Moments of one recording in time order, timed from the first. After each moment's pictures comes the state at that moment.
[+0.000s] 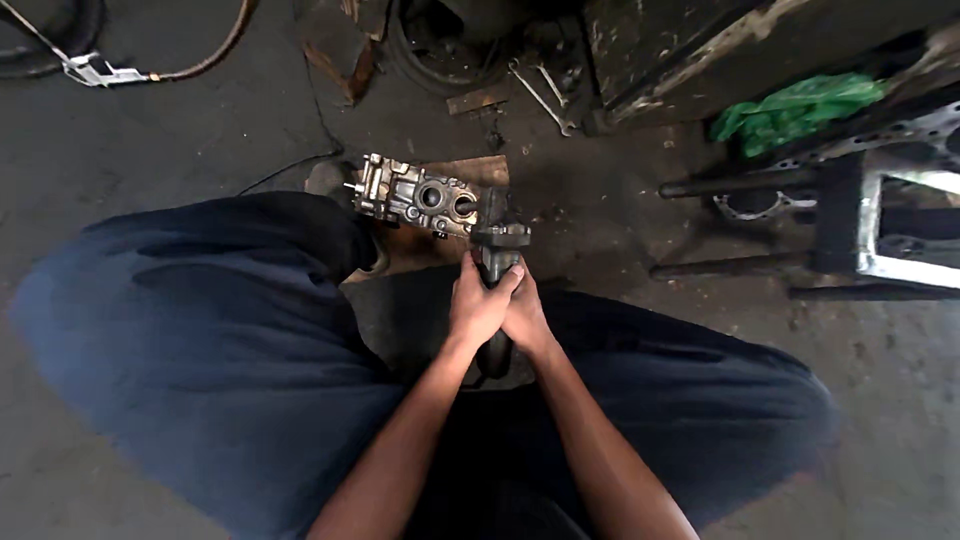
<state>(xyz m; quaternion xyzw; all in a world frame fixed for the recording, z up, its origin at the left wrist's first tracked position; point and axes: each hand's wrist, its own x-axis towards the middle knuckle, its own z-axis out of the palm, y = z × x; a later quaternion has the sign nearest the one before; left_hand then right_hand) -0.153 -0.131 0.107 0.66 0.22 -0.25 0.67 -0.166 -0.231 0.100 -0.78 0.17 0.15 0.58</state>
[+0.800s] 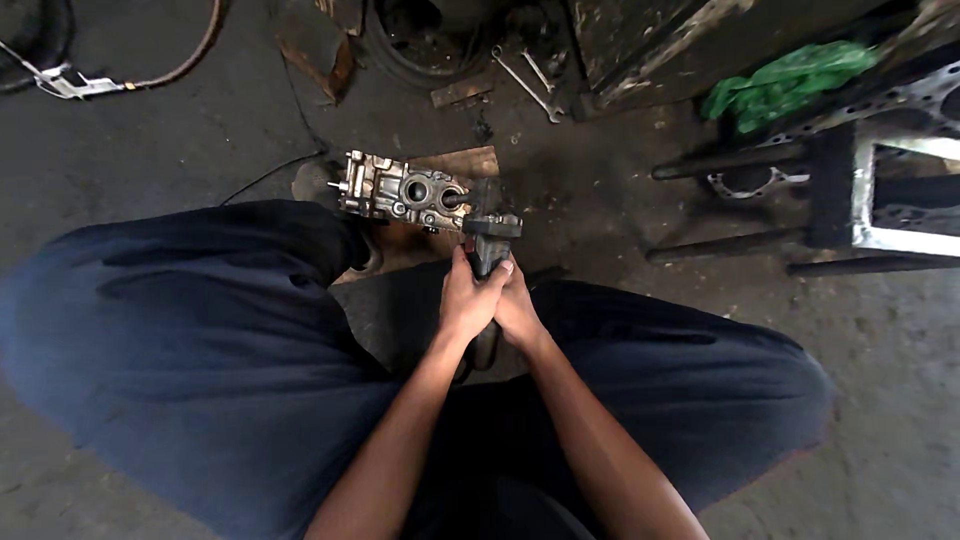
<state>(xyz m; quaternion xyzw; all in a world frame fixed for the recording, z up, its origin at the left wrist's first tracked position) -0.155 -0.132 0.104 0.68 0.20 -0.26 0.65 -0.169 -0.231 0.090 -0.72 0.22 0.16 0.63</state>
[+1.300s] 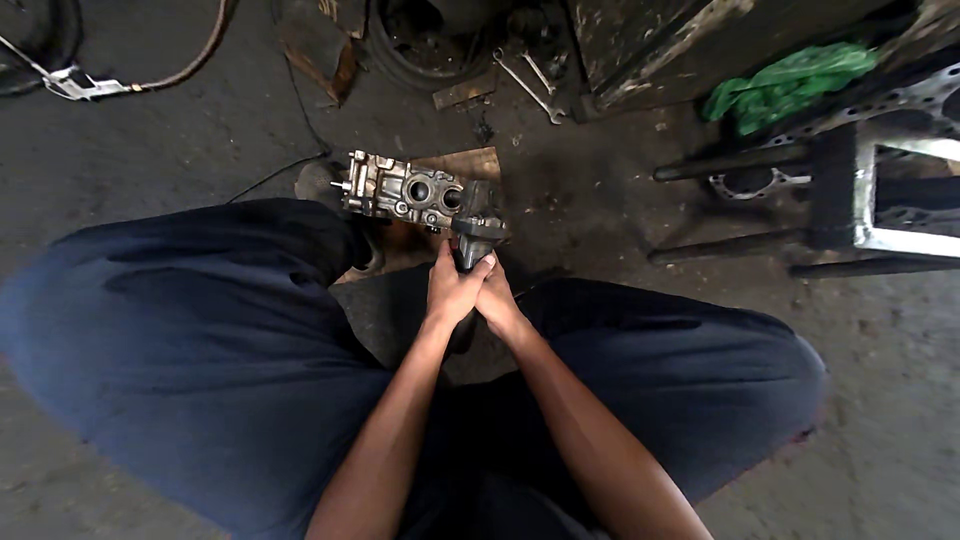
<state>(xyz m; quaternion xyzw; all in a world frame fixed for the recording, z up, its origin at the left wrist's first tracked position) -0.149 -0.118 0.067 0.69 0.21 -0.24 0.65 -0.163 -0.215 0.059 -0.72 0.22 0.18 0.63</state>
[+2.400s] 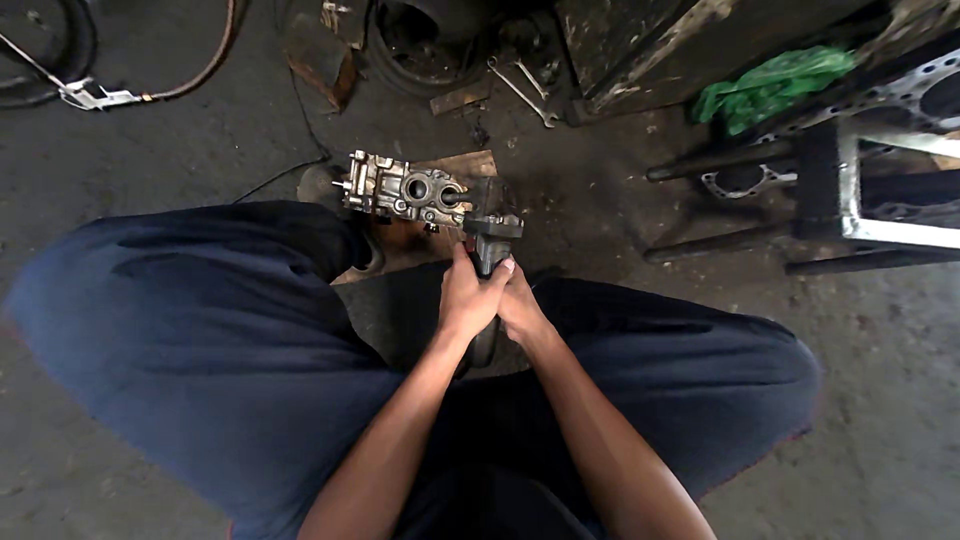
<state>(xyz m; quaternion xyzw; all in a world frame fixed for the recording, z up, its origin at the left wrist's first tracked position) -0.164 -0.129 0.119 0.73 0.17 -0.26 0.60 -0.179 -0.232 0.101 -0.68 0.21 0.17 0.68</state>
